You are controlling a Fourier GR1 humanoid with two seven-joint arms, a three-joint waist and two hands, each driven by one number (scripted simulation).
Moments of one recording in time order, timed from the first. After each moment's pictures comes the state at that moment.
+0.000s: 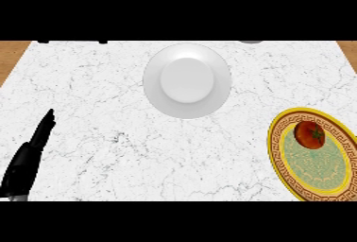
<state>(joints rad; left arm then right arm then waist) 0.07 0.53 -0.14 -1.46 0.07 0.23 -0.15 -0.10 -0.80 -0.28 -1.21 -0.27 0.71 -0.39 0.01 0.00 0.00</state>
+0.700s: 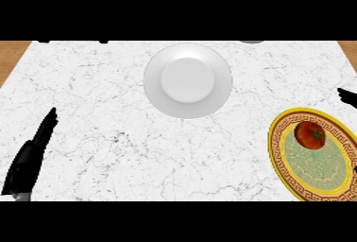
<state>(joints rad) 0.06 0.49 -0.11 -1.46 0.03 0.21 -0.14 -0.26 -0.81 -0.04 -1.00 0.14 0.58 -0.59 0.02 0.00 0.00</state>
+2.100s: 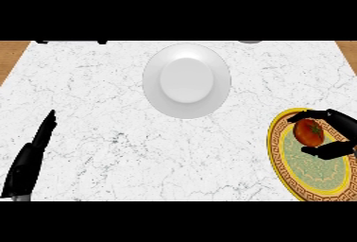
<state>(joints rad) 0.08 0.43 -0.04 -1.46 -0.04 0.15 -0.14 -0.43 -0.65 0.16 -0.72 0.33 0.44 -0.76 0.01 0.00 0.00</state>
